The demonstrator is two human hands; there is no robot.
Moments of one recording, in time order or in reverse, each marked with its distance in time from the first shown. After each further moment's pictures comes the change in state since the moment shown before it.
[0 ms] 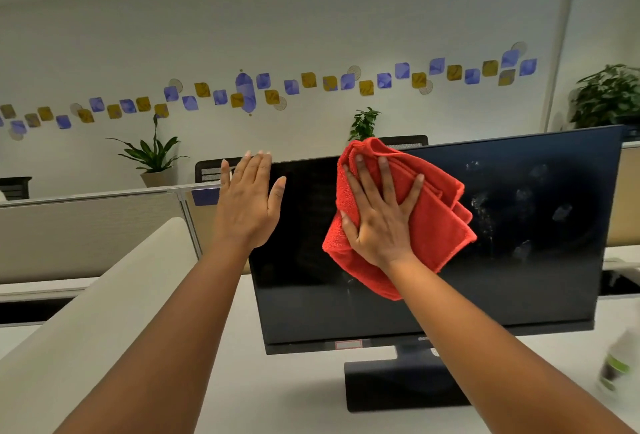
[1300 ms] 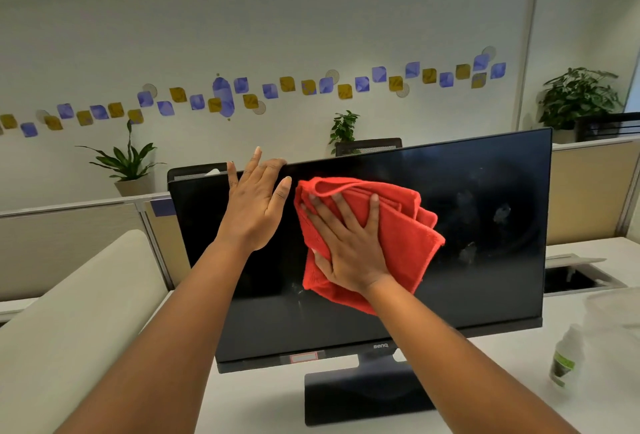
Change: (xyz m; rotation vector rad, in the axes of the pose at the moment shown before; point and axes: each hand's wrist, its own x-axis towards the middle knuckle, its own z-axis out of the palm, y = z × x) left_hand 0.019 0.074 0.024 -0.280 -0.018 0.094; right_hand -0.032 0.041 0.003 -0.061 -0.073 -0.225
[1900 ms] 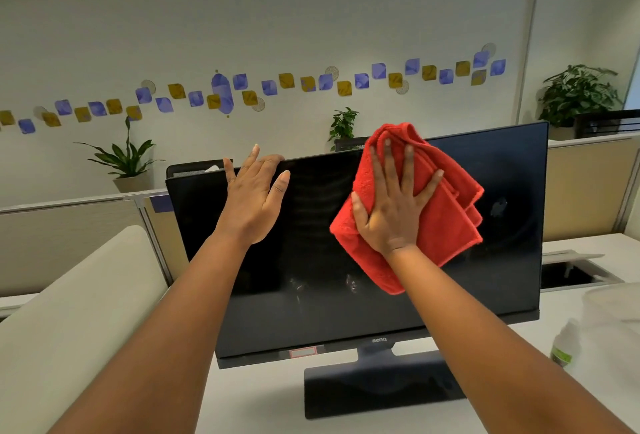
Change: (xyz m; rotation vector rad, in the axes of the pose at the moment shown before) left_hand 0.001 -0.001 -0.002 0.010 -0.002 -0.028; right_hand 0.019 0.047 -0.015 0.050 0.114 0.450
